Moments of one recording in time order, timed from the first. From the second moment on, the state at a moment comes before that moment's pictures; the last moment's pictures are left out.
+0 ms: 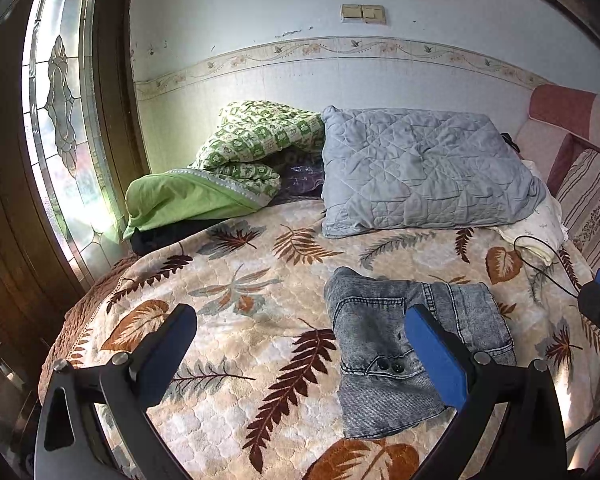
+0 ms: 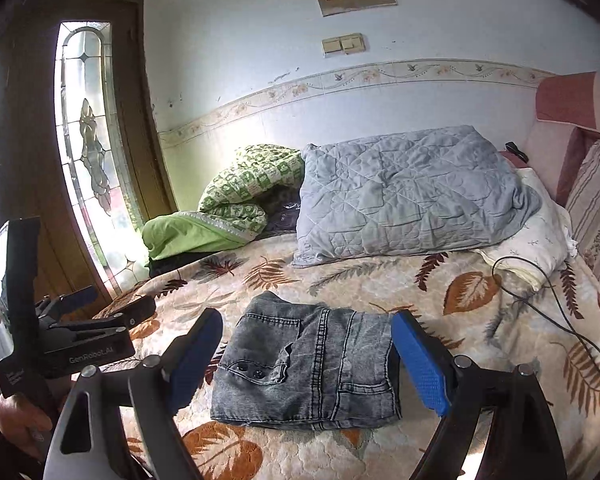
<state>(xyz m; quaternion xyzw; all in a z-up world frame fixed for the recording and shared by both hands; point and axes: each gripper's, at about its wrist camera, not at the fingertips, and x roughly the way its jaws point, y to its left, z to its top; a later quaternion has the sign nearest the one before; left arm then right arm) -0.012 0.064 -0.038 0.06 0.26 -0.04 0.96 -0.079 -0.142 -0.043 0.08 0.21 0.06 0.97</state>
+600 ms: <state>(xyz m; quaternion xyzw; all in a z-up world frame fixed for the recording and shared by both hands) 0.006 0.053 -0.051 0.07 0.28 -0.05 0.96 -0.050 -0.151 -0.063 0.07 0.24 0.05 0.97</state>
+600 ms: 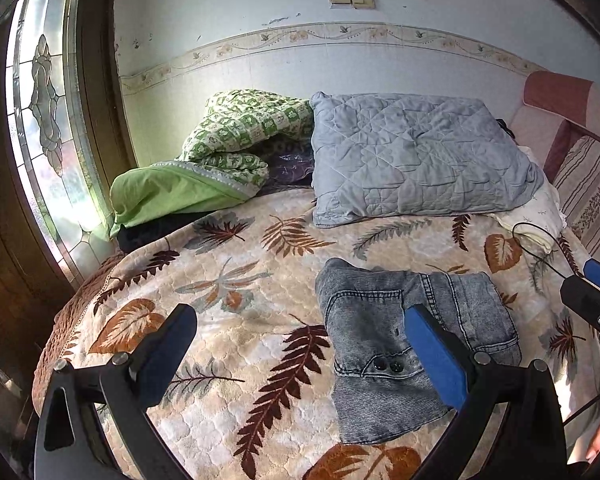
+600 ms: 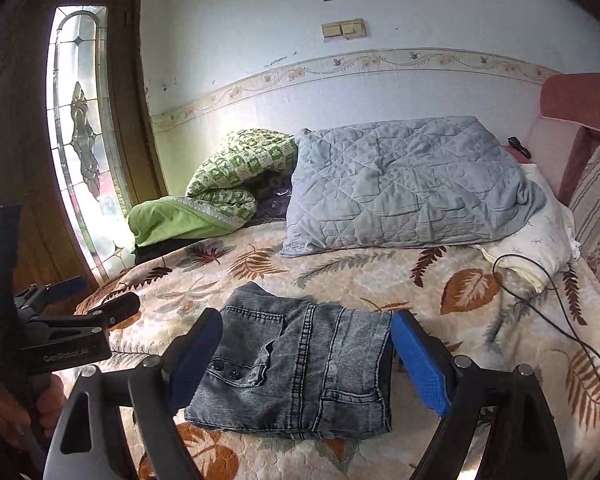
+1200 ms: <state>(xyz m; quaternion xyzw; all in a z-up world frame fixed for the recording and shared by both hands) 0.018 0.055 -0.075 0.08 0.31 -0.05 0.95 -0.045 -0.179 -0.086 0.10 0.27 0.04 0.96</state>
